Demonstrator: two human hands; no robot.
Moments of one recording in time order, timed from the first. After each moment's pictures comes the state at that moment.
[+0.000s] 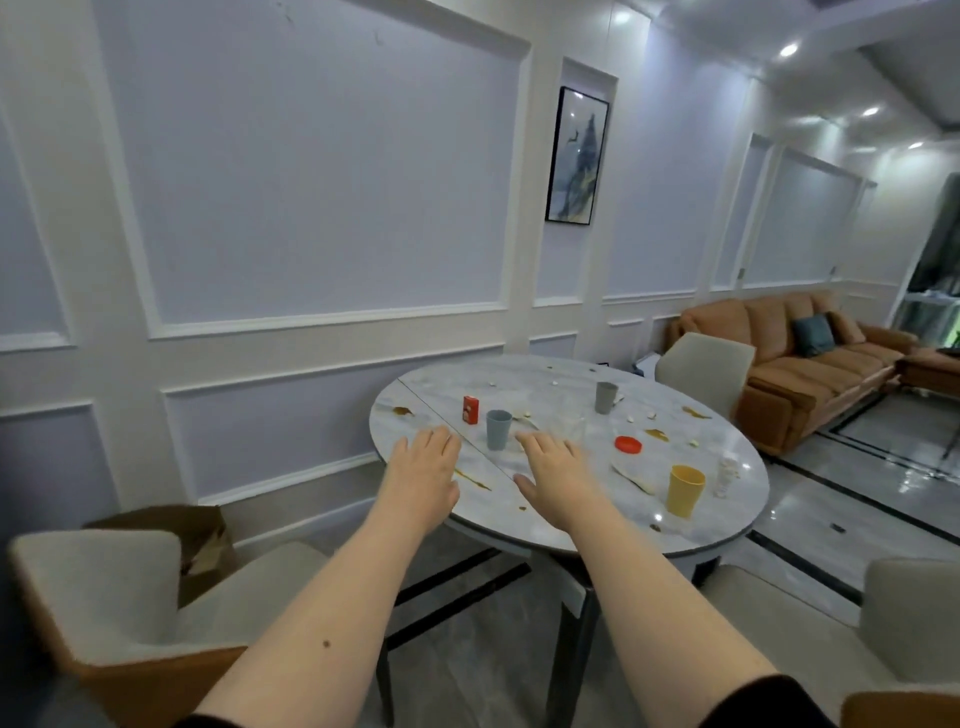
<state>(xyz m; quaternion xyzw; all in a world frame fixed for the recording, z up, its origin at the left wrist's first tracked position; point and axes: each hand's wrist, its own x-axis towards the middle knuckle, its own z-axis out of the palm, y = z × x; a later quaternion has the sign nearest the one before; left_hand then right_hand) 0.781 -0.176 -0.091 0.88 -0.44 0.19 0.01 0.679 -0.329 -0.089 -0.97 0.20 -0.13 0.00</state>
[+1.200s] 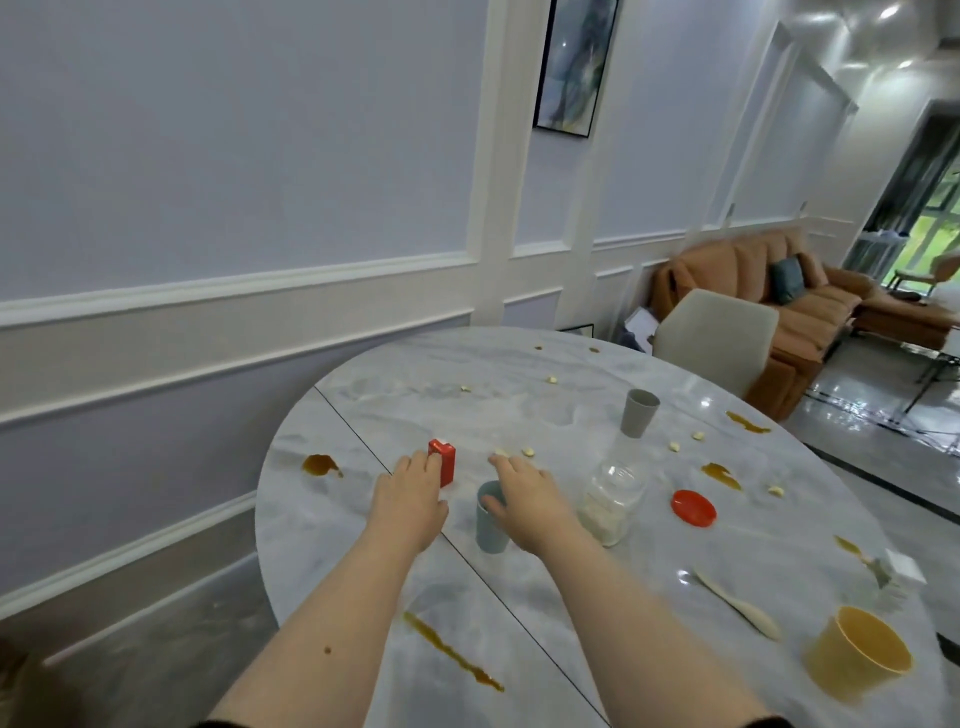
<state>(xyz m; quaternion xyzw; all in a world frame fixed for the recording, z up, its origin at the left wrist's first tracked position) 1.237 -0.540 -0.205 0.89 -0.45 0.03 0.07 1.121 -0.648 -0.185 -0.95 0.28 -0.04 0.12</state>
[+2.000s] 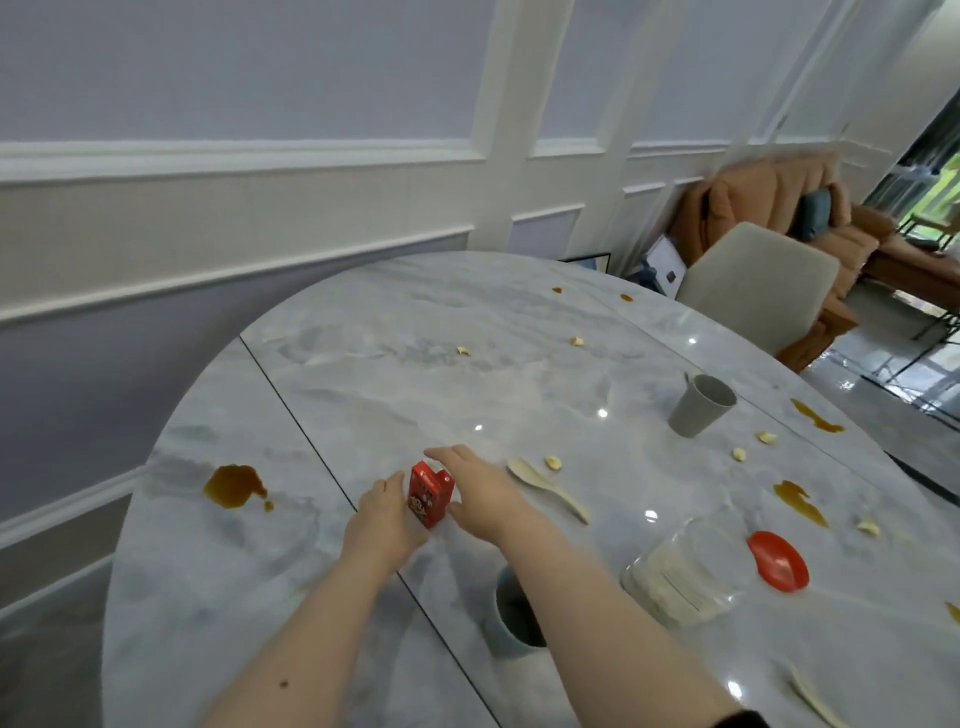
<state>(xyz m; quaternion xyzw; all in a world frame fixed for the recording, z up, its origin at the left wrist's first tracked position) 1.415 -0.692 -0.370 0.89 -0.32 -0.24 0.24 1.334 -0.799 -0.311 -0.94 0.24 0.07 0.23</state>
